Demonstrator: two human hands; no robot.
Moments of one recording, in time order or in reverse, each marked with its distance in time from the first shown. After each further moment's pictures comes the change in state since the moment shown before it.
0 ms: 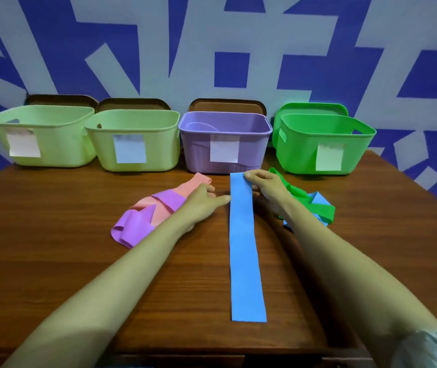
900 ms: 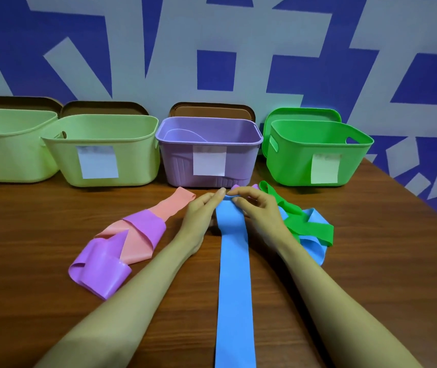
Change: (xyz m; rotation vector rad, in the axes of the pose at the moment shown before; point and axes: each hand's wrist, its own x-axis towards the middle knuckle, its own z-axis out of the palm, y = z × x) left_hand 0.049 -0.005 0.043 -0.655 -0.040 0.148; right_hand -0.004 0.017 -0.003 -0.069 -0.026 -0.345
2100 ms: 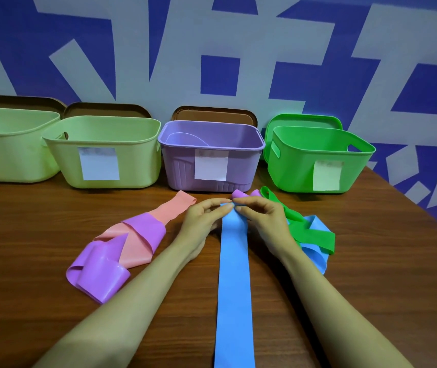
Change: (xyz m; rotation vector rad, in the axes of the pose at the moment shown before) left_hand -0.003 -0.003 -0.003 -0.089 -0.063 0.008; right_hand -0.001 0.010 -0.010 -0.002 0.054 0.068
